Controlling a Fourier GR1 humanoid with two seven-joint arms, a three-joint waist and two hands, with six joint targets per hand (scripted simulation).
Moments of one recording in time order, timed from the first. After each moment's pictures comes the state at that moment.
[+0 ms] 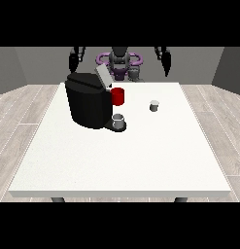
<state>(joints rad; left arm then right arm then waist) 0.02 0.12 -0.01 -1.57 0.03 -0.01 0.02 0.02 -0.12 -0.01 -1.59 0.02 -0.04 -0.01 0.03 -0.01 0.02</state>
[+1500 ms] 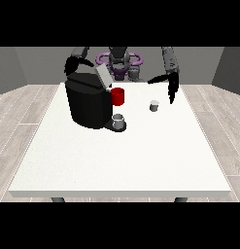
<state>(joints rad) -0.38 0.36 0.16 -1.07 -0.08 -0.12 -0.09 -0.09 -0.02 0.02 -1.62 -0.02 -0.10 -0.09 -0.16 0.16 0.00</state>
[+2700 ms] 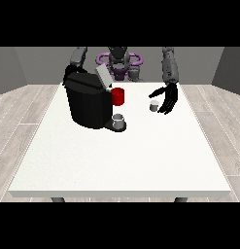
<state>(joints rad) -0.54 0.39 0.06 -0.72 -0.38 -0.04 -0.15 -0.21 -0.04 -0.03 -1.43 0.02 -0.15 -0.05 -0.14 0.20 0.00</state>
